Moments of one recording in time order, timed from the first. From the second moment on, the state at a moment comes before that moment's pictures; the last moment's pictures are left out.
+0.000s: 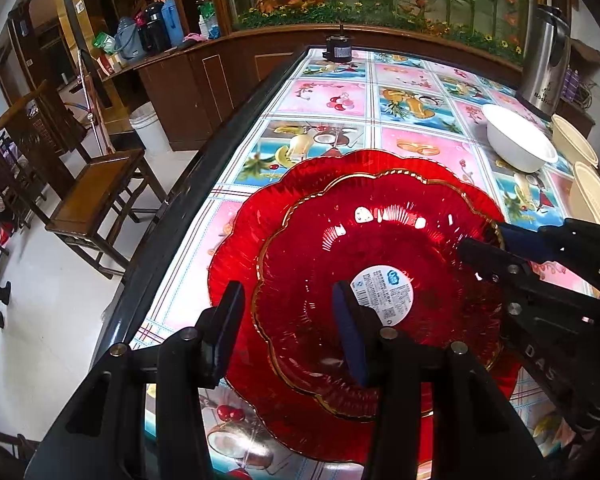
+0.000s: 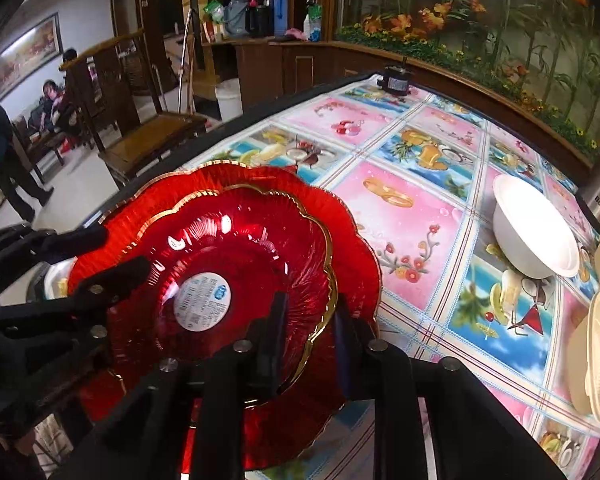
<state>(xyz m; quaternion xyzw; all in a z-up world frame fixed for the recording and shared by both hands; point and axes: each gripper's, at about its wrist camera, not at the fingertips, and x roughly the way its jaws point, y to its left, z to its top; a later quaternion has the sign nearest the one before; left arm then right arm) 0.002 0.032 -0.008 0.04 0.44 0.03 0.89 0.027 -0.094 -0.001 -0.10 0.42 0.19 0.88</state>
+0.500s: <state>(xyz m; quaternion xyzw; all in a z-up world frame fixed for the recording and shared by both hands) -0.006 0.008 0.004 0.05 0.44 0.00 0.90 0.008 -0.141 0.026 -0.02 0.39 0.21 0.90</state>
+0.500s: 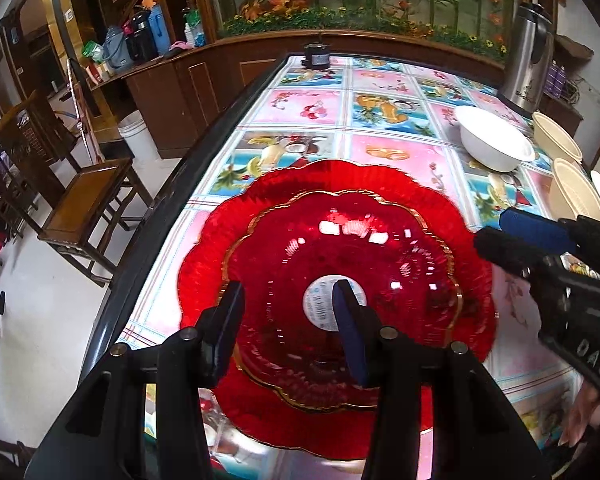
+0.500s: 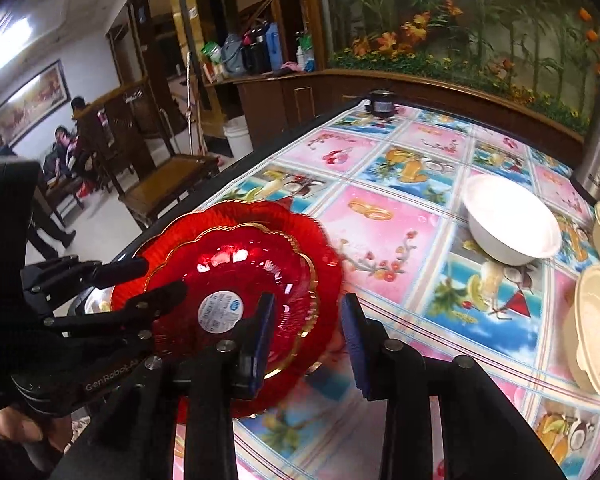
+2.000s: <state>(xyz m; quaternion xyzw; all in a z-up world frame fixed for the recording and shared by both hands) -0.016 -0.096 0.022 0.12 0.44 -0.08 0.89 0.062 -0.275 0.054 0.11 0.35 0.11 0.92</state>
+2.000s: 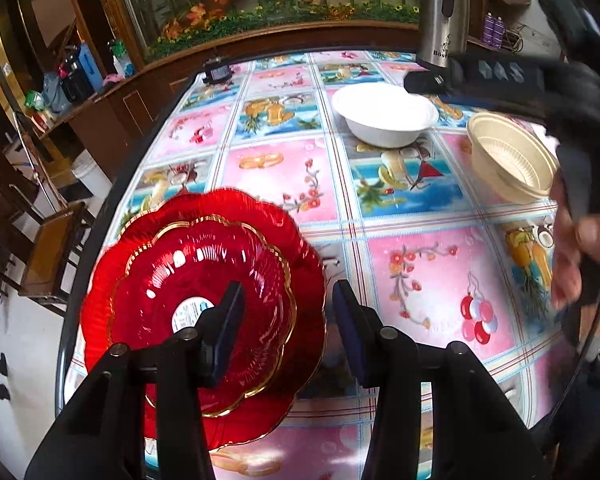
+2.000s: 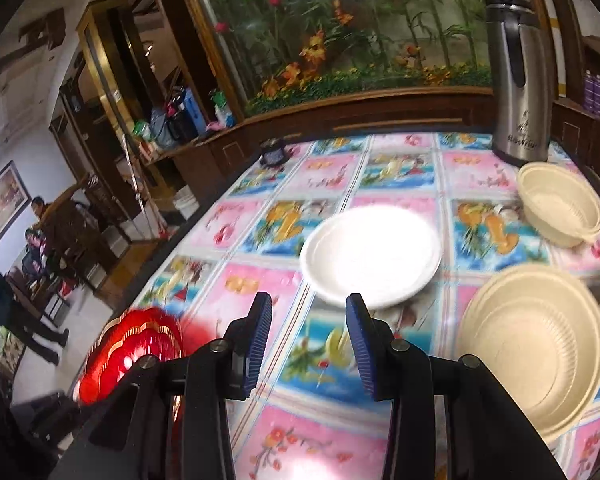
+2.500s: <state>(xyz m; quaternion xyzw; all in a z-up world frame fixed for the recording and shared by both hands) 0.039 -0.124 0.041 0.06 0.48 -0.15 0.86 0.098 -0.334 0.050 0.16 0.34 0.05 0.92</state>
